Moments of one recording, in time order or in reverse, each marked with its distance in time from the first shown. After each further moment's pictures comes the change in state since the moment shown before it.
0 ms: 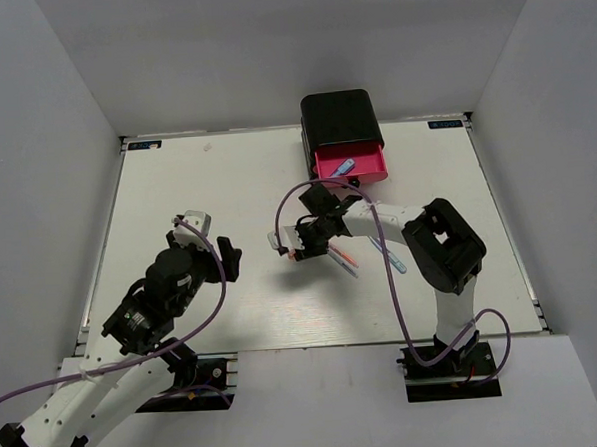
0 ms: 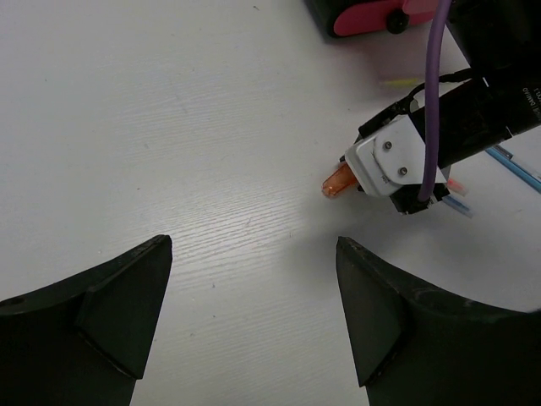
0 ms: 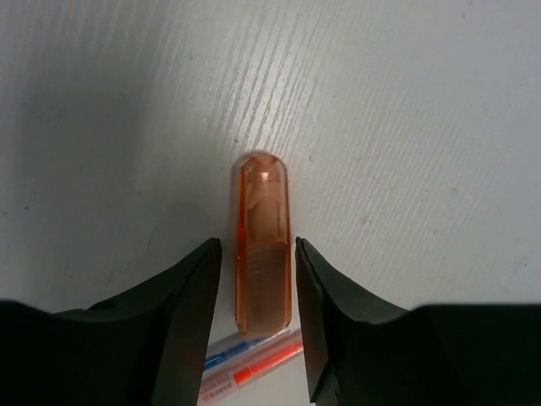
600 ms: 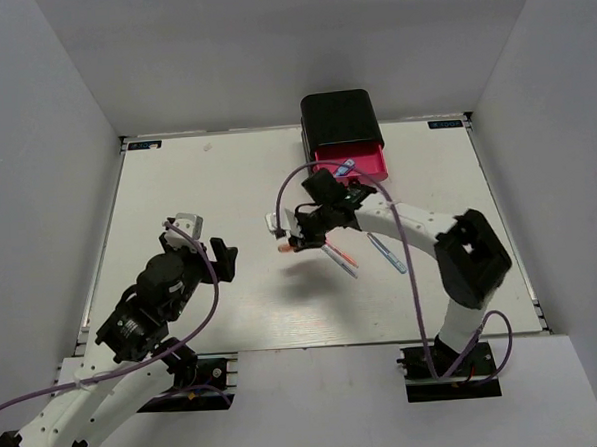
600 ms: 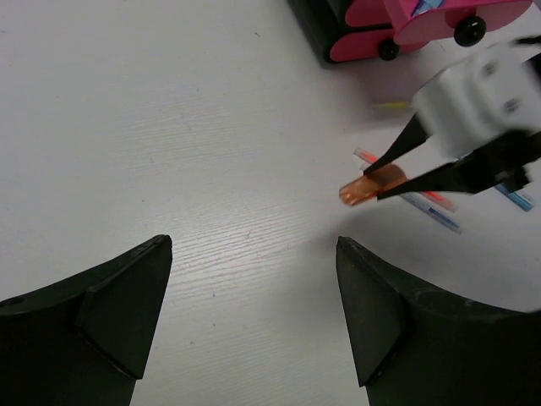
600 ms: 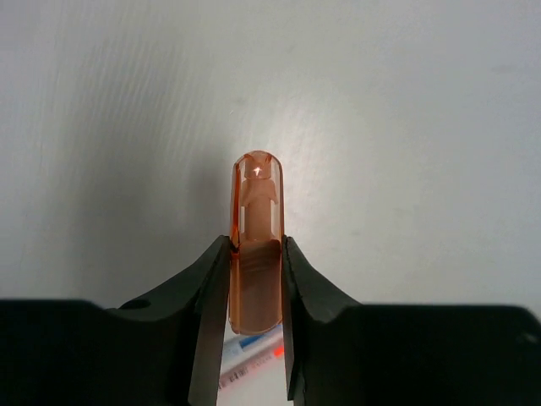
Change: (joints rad) left arm 0.000 -0.046 0.000 0.002 -0.016 0.000; right arm 0.014 -0.104 0.062 -0.147 -0.137 0.156
